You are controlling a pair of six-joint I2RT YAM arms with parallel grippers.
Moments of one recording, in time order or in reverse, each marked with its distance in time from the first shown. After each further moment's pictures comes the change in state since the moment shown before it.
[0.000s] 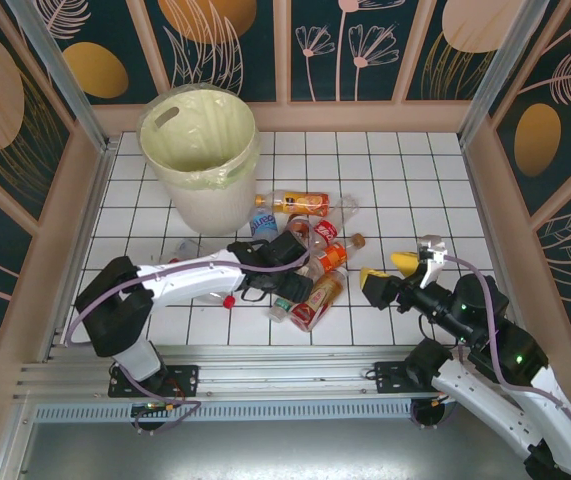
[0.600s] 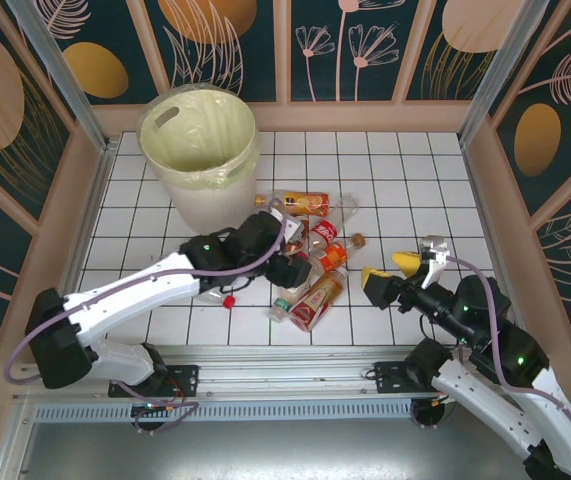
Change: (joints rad) left arm 0.000 -0.281 0.028 -0.038 -0.019 0.100; right arm 0.000 -0.006 0.000 0.000 0.011 0.000
